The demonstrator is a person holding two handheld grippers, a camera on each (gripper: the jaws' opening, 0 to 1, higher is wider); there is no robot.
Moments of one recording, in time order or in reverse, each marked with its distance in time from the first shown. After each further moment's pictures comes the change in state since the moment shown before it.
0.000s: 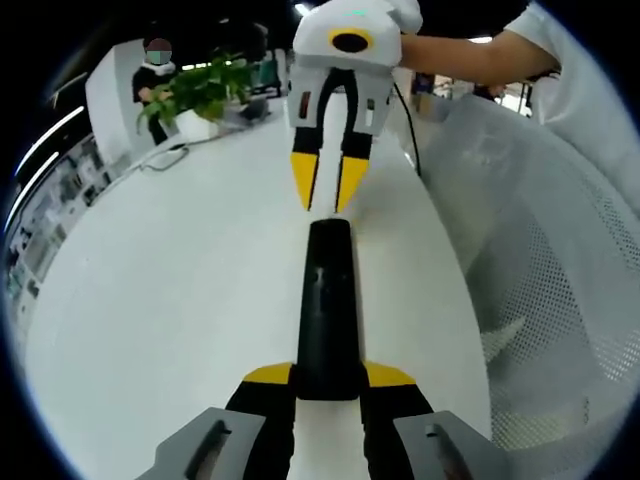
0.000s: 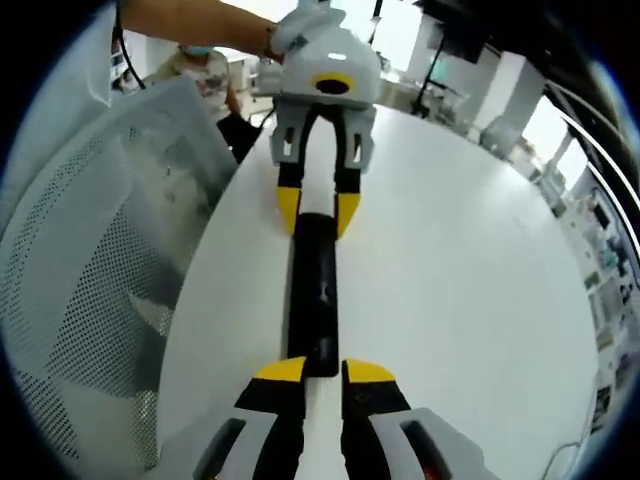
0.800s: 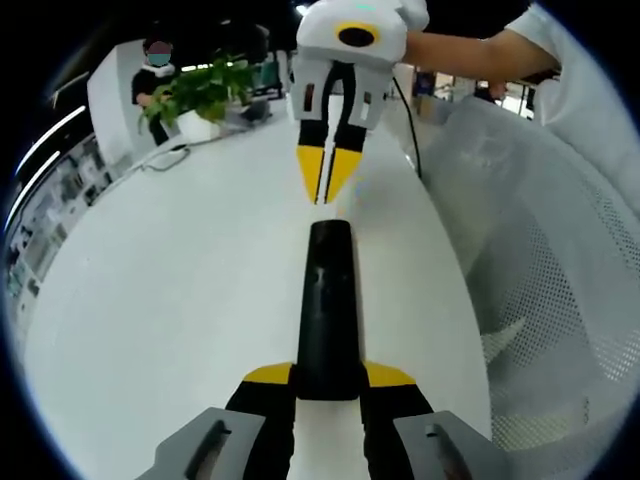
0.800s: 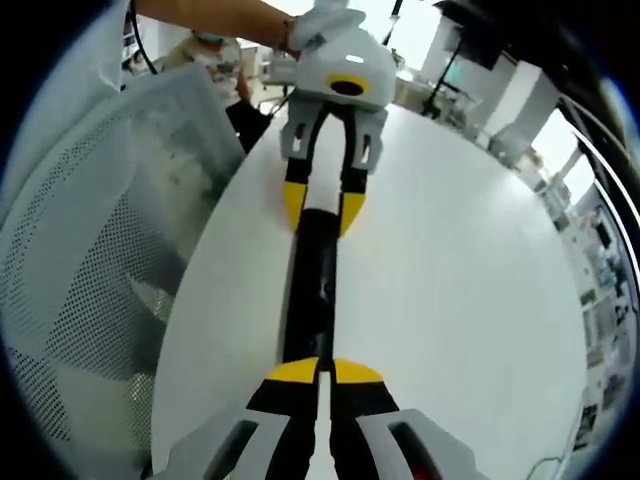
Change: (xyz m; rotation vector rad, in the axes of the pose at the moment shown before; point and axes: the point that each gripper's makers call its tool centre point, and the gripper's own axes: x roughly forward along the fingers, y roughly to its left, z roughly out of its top) left arm 0.000 0.001 0.000 -0.004 -0.008 0.002; right arm -0.005 -0.003 -0.001 -0.070 0.042 -0.005
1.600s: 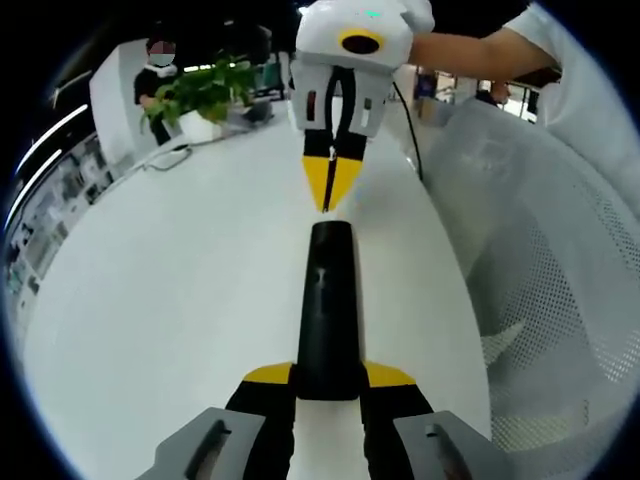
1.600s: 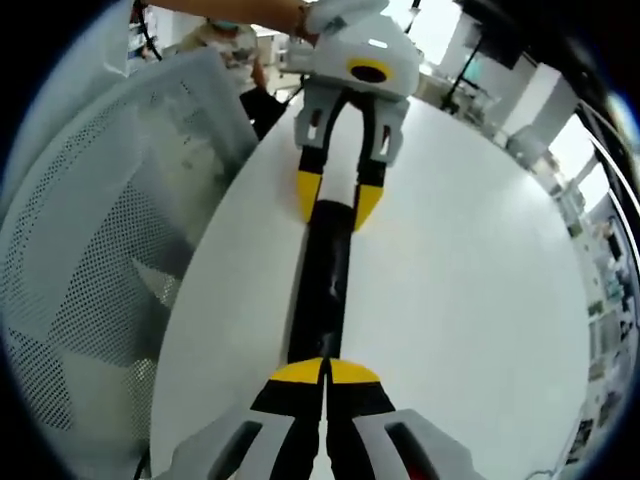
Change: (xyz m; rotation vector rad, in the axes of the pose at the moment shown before) left arm 0.000 -0.001 0.001 -0.008 -0.009 0.003; right arm 0.007 0.003 -0.002 -0.039 0.059 0.060
